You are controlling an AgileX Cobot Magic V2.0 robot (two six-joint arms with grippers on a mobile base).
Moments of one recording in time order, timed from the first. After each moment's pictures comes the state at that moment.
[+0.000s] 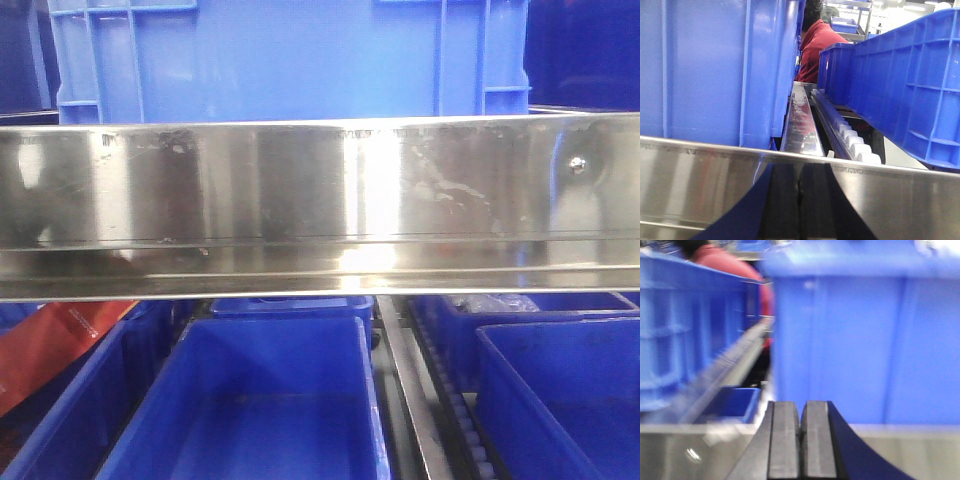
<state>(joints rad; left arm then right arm) -0.08 0.01 0.00 0.06 0.03 -0.16 0.01 0.09 -0.16 0.12 0.16 -0.09</state>
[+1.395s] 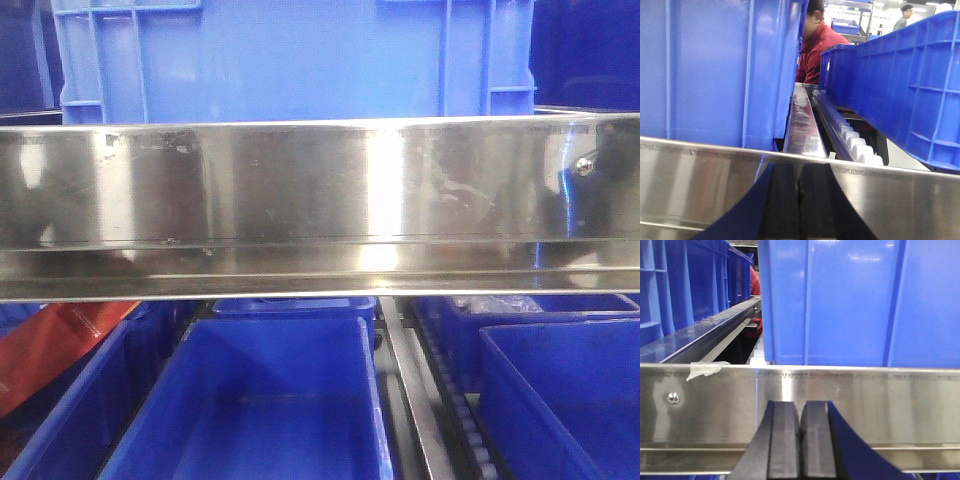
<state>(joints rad) -0.08 0.01 0.00 0.06 0.03 -0.16 -0.01 0.00 0.00 0.11 0.13 -0.09</state>
